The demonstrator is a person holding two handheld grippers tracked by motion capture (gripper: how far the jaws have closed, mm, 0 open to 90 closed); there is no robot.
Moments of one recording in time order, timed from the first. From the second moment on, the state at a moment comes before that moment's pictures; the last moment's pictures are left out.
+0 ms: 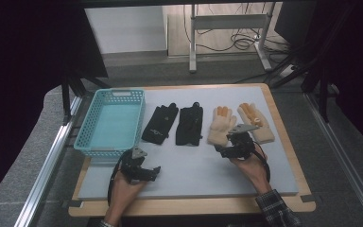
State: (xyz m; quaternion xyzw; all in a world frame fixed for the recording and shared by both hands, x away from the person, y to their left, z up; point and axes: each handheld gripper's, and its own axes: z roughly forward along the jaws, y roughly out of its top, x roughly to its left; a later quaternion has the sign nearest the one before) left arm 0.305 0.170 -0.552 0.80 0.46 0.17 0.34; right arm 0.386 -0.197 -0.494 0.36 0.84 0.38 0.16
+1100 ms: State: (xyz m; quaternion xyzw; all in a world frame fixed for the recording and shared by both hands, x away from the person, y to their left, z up) left arm 0.305 0.170 -0.552 0.80 0.46 0.17 0.34; right arm 0.496 -0.088 -0.508 0.36 0.86 0.34 0.15
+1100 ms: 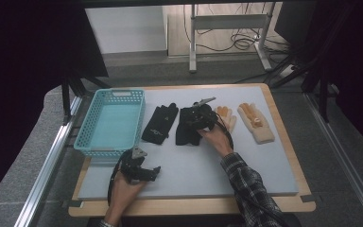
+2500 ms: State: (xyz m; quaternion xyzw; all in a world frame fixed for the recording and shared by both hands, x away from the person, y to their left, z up) left arm 0.305 0.170 -0.552 0.80 0.46 0.17 0.34; right arm 0.409 -0.111 -0.444 0.33 0.84 0.42 0.09
